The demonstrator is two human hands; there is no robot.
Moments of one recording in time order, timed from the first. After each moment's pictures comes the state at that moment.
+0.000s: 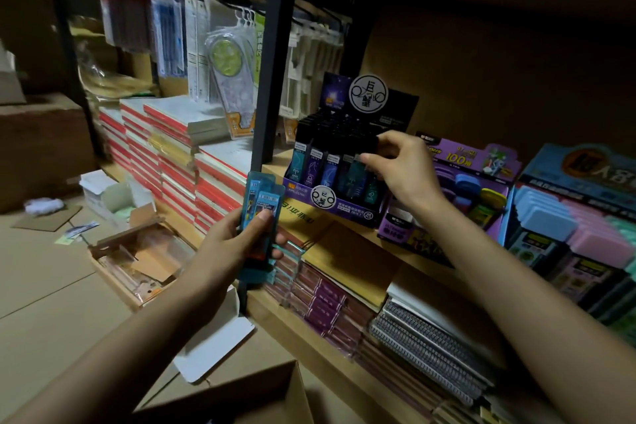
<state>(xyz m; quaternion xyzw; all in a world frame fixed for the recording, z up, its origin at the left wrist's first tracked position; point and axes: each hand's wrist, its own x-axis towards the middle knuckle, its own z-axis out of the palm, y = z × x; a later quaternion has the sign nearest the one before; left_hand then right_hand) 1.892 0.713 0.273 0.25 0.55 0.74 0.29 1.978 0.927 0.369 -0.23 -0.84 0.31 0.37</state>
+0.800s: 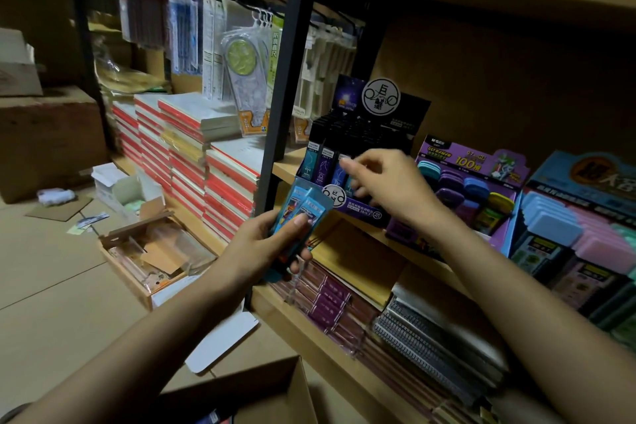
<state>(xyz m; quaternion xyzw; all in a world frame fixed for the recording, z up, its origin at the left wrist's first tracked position) 1.902 0.712 0.278 0.32 0.55 0.69 0.34 1.984 0.888 0.370 -0.21 -0.92 0.25 0.22</state>
